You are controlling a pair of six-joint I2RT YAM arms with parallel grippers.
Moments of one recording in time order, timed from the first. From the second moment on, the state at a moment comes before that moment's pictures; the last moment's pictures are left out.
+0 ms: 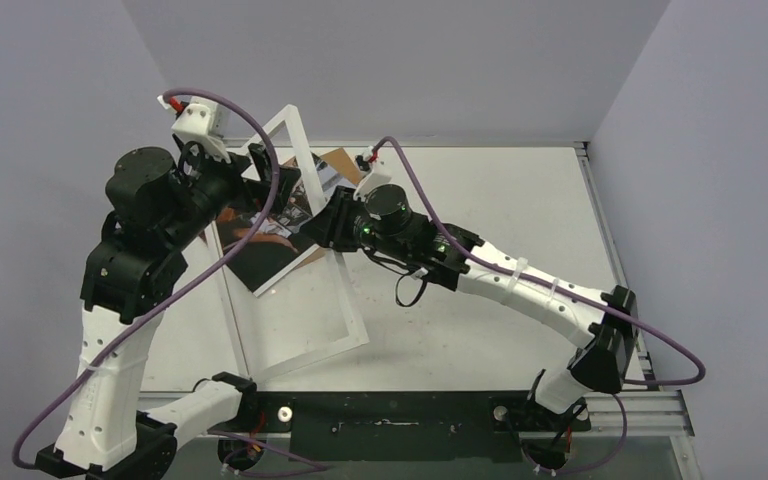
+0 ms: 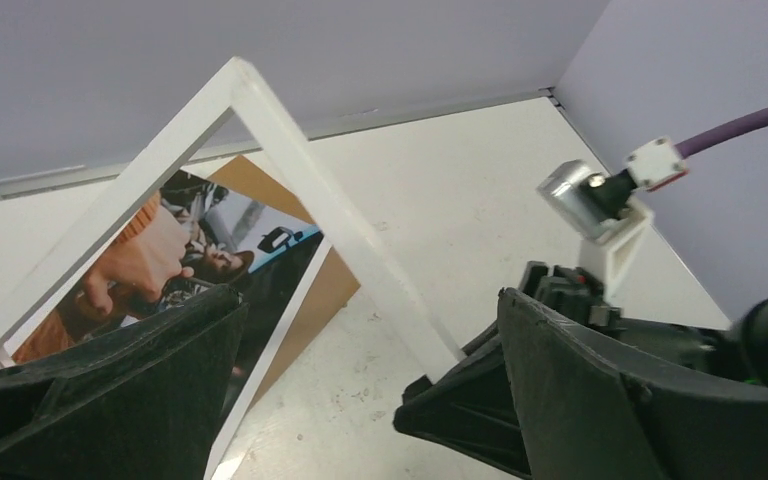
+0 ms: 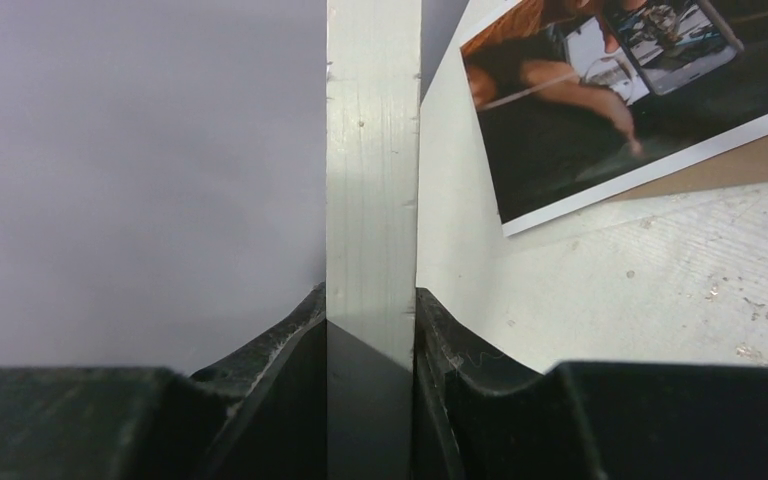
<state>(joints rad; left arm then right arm) -0.35 1.06 1.70 -0.77 0.11 -0.20 1.04 1.58 1.52 -0.20 0.06 0.87</state>
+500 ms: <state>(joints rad) -0.35 1.09 1.66 -0.73 0.14 -0.22 0.78 1.43 1.54 -0.47 0.14 0.78</state>
